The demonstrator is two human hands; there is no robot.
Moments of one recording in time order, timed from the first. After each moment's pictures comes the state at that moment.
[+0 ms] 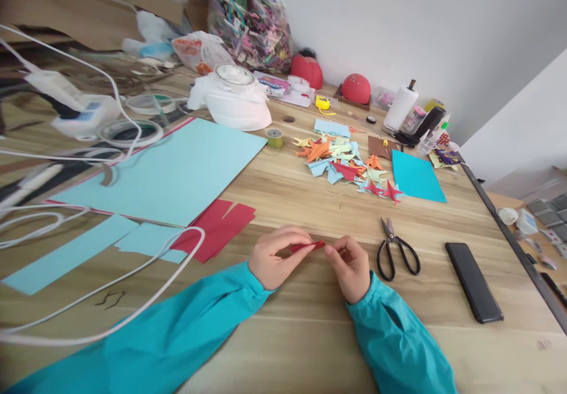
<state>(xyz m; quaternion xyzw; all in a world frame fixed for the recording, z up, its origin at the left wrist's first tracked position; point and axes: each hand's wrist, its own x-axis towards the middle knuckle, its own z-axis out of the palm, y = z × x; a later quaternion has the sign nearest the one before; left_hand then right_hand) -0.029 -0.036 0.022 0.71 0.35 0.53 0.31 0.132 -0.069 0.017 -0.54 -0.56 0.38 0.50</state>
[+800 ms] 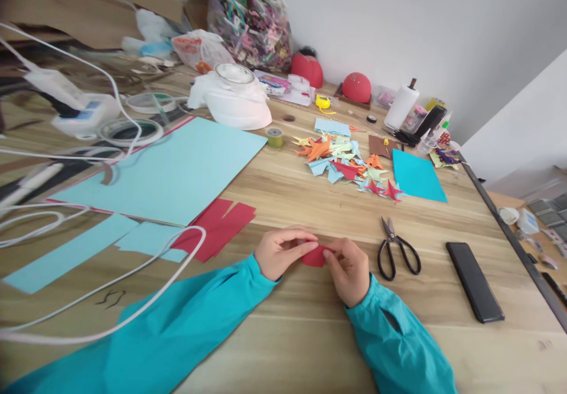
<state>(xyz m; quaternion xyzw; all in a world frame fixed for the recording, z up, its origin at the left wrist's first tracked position) -0.023 -0.029 0.012 0.58 0.40 0.48 0.53 0.133 -0.072 0.020 -0.52 -0.67 0.26 0.46</state>
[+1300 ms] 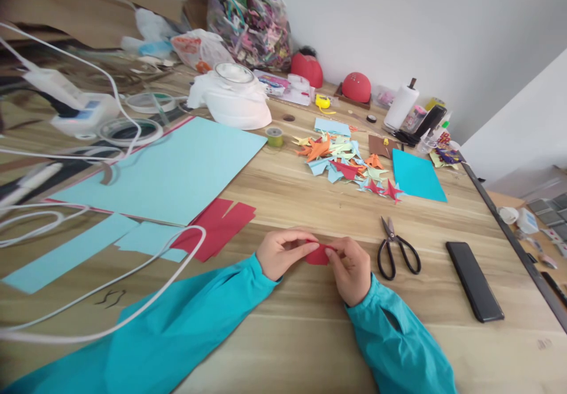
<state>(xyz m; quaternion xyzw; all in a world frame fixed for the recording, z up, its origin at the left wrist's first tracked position) -0.022 -0.029 0.011 0.57 0.42 0.46 0.54 0.137 -0.072 0.014 -0.52 -0.67 0.26 0.46</state>
